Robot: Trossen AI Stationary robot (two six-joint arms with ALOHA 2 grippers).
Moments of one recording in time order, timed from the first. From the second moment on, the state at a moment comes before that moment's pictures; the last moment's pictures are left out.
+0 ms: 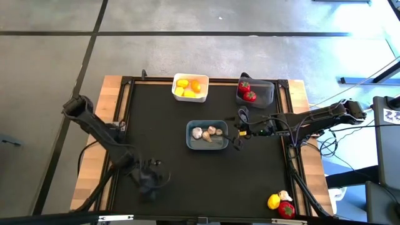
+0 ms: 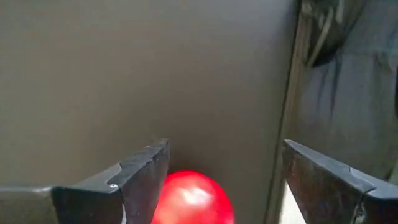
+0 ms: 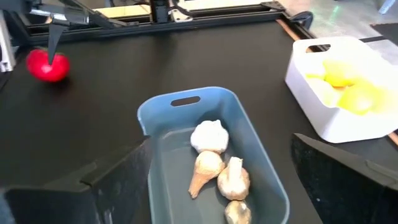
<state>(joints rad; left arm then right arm) -0.74 1.46 0.95 -0.54 -0.06 -0.99 0.16 1.17 0.80 -0.13 0.31 0.17</state>
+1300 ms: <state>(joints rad) -0.91 1.61 0.96 -0.81 -0.02 -1.32 0.16 1.23 0.80 -0.14 0.30 0.17</state>
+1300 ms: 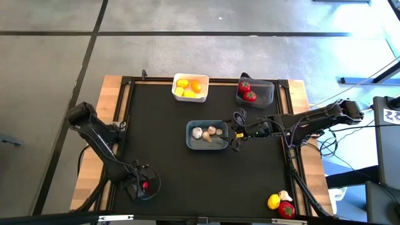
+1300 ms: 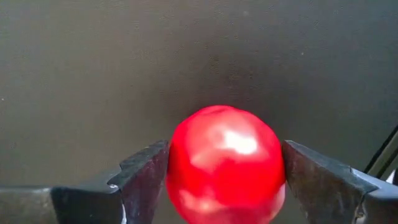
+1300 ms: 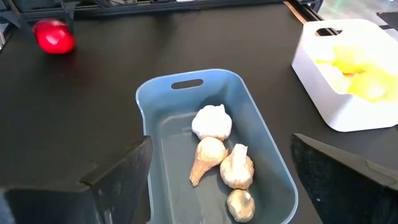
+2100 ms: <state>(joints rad) -0.79 1.45 1.01 -0.95 -0.15 -1.10 0.16 1.23 0.80 -0.13 0.21 0.20</state>
